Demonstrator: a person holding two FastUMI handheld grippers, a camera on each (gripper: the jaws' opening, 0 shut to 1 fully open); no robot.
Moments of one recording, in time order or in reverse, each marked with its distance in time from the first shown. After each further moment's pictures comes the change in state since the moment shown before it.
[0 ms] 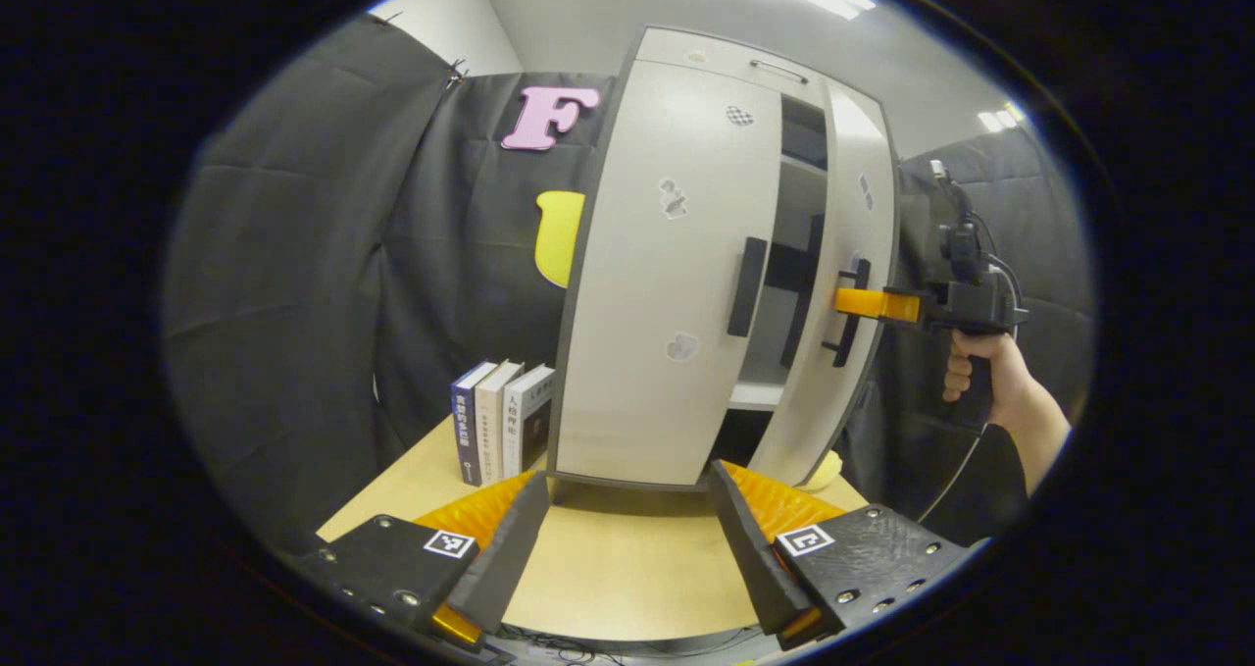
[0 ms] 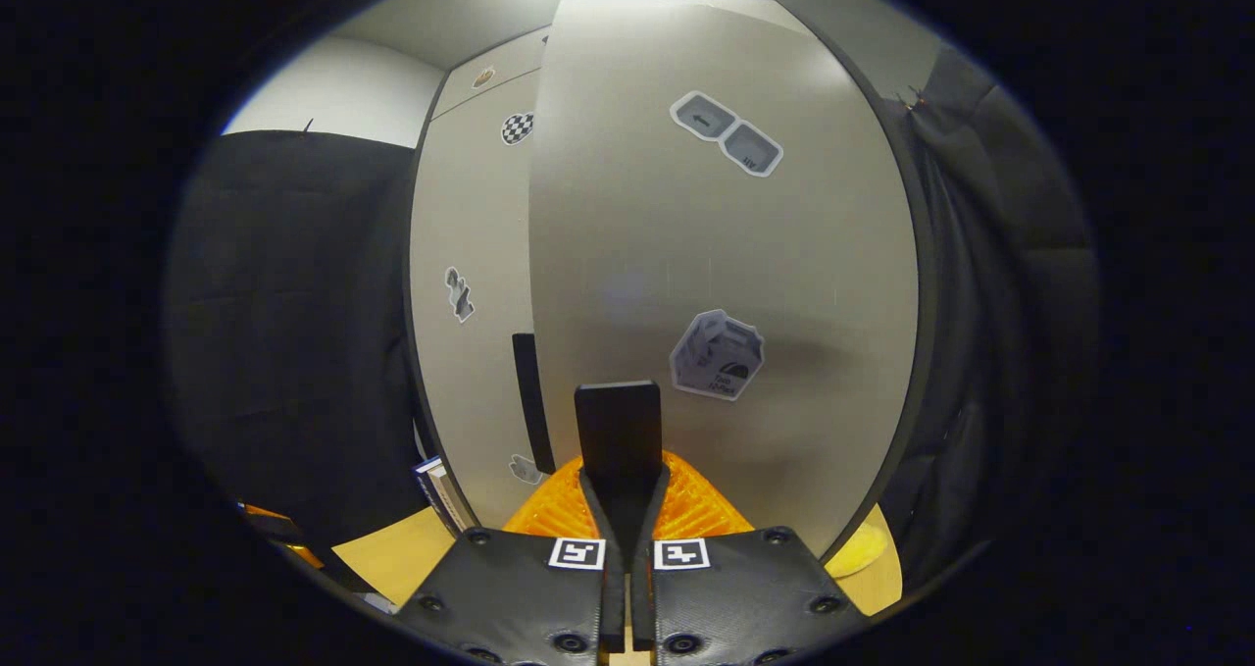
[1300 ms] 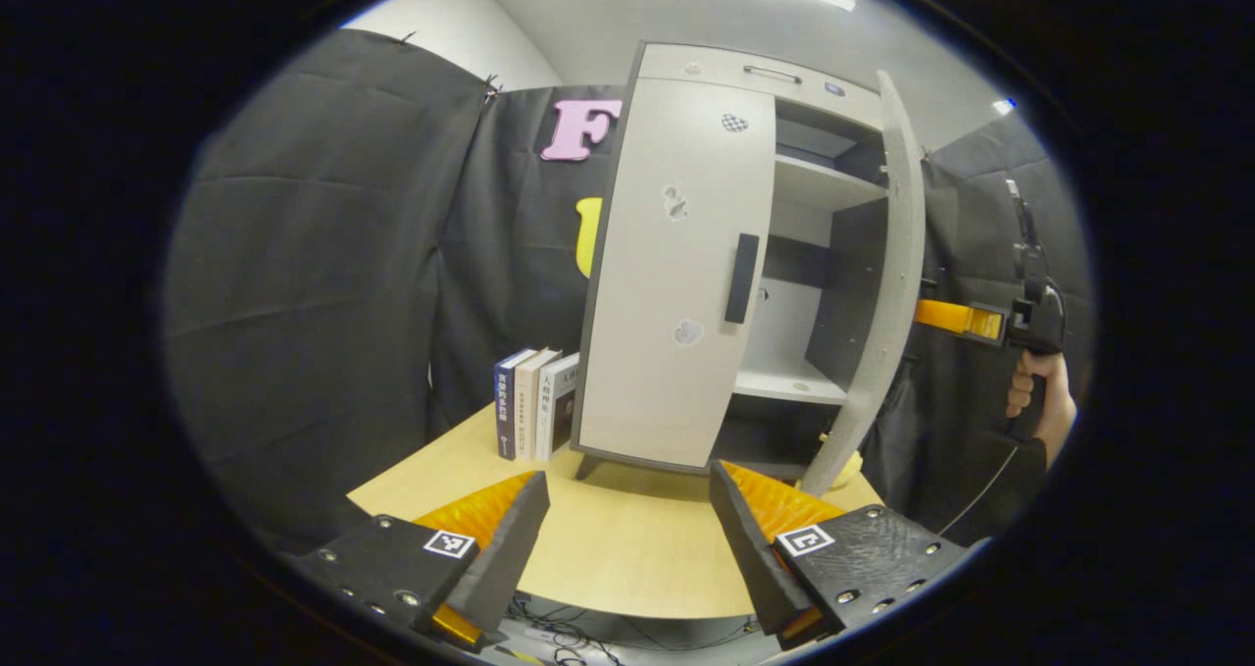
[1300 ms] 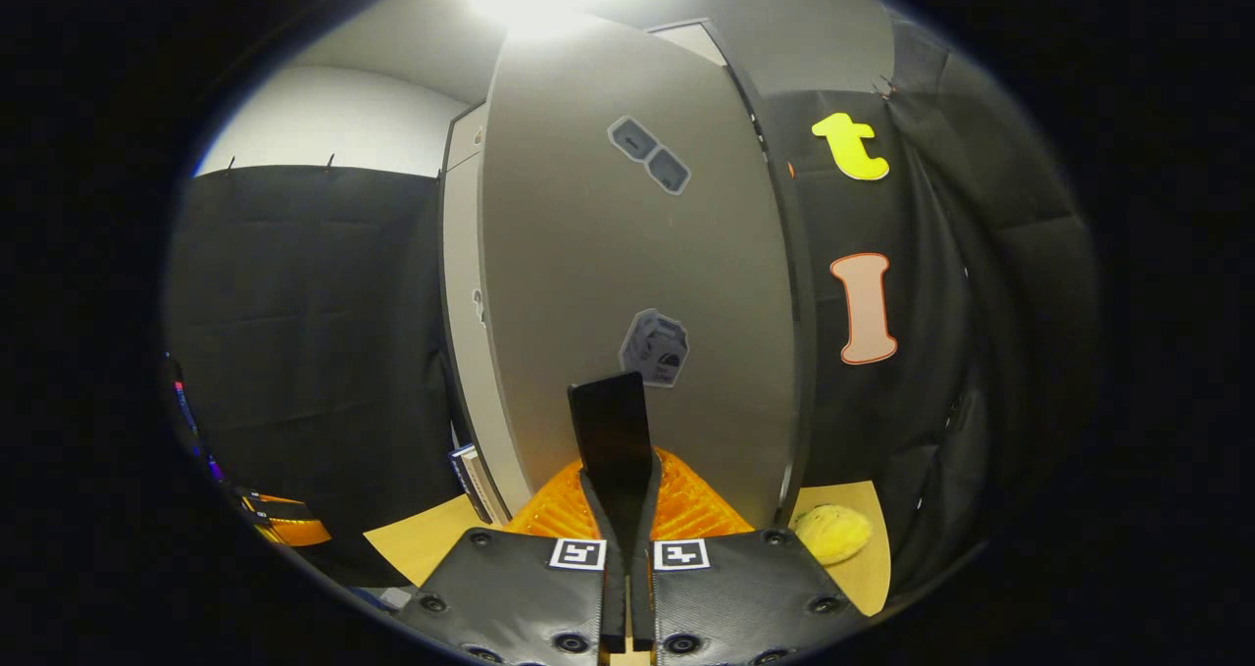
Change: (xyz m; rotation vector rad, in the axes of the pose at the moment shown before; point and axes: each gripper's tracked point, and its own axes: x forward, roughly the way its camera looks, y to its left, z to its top) left arm -0.065 -0.038 -0.020 -0.015 -0.009 0.173; right arm -0.110 -0.073 -0.010 0.057 -0.031 0.088
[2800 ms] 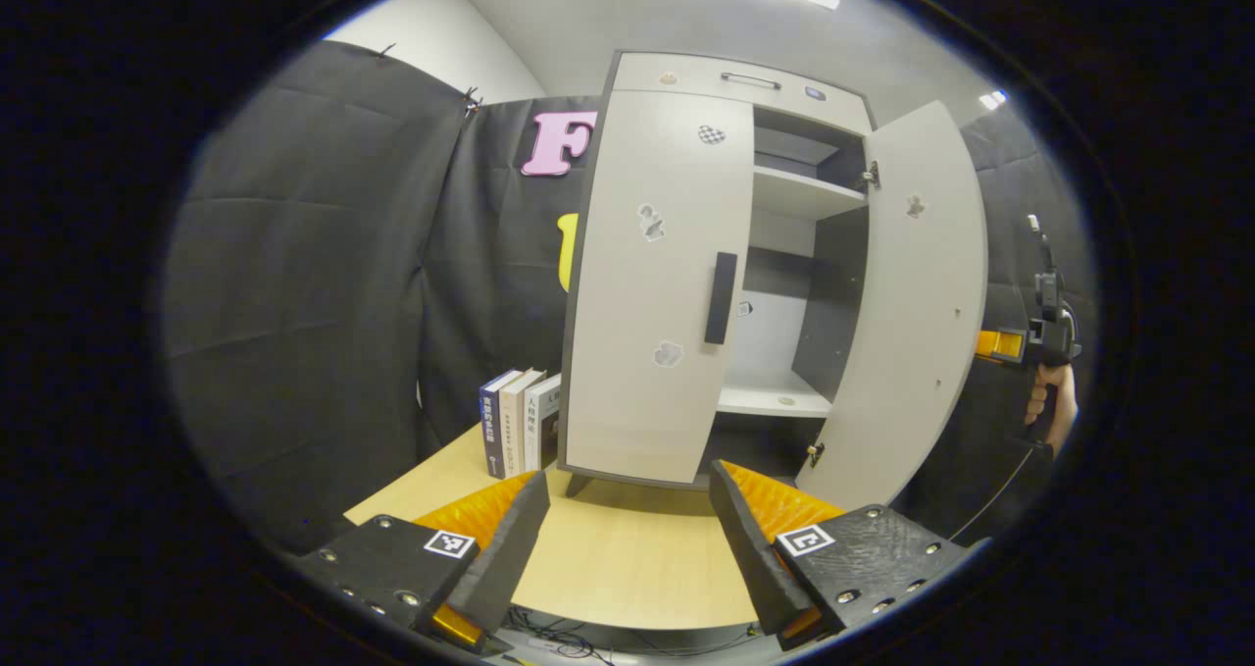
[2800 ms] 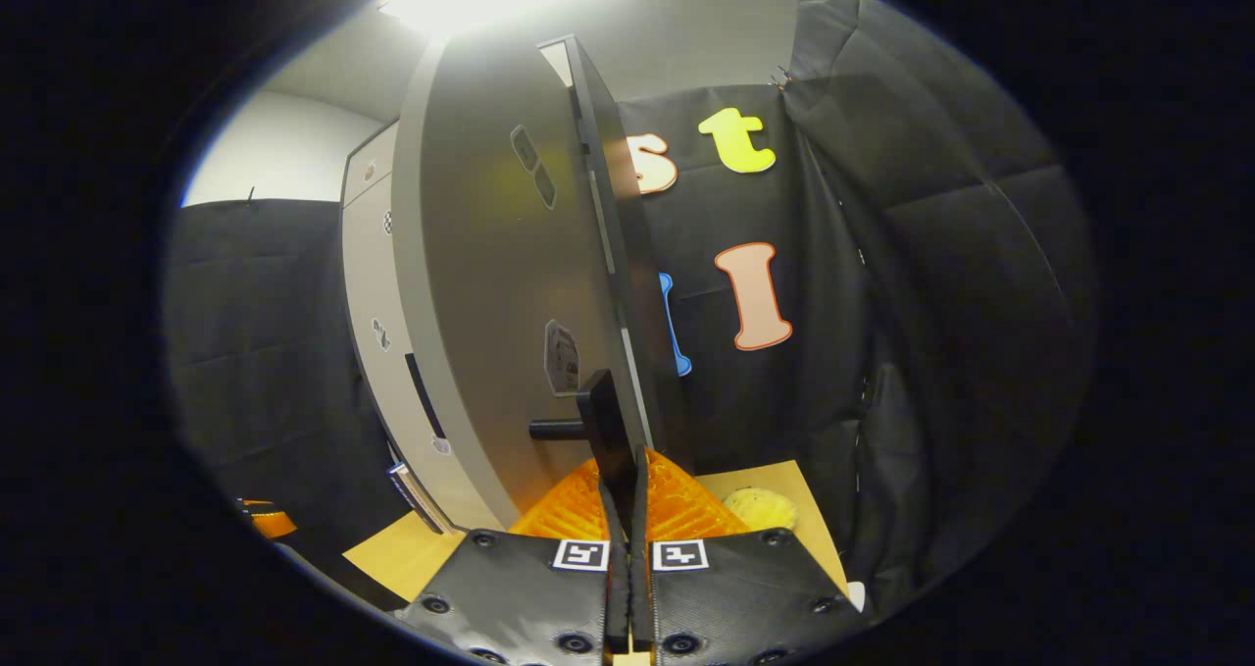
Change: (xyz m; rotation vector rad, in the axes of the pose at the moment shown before) left arm 0.012 -0.005 0.025 0.024 -0.024 -0.034; right arm -0.049 -0.106 0.007 0.090 0.004 -0.249
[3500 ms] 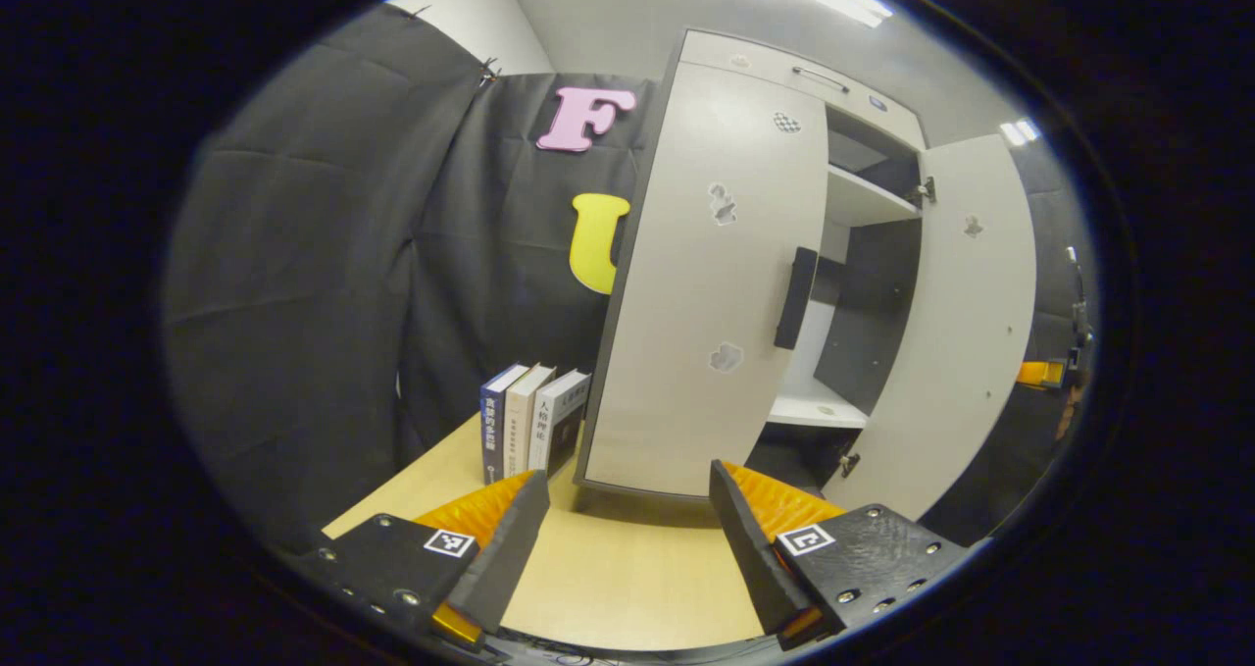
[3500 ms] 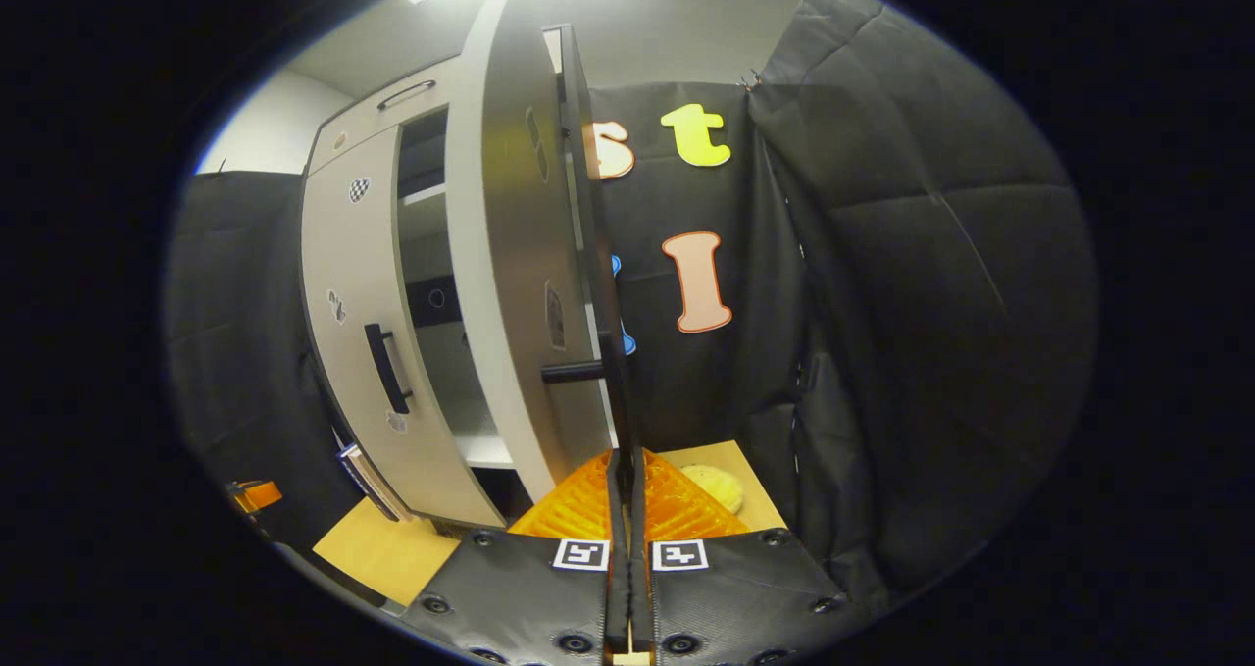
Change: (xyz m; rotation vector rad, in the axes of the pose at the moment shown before) left arm 0.095 0.085 -0.003 -0.062 0.009 -0.096; right arm -0.046 0.006 -0.026 -0.025 0.080 -0.204
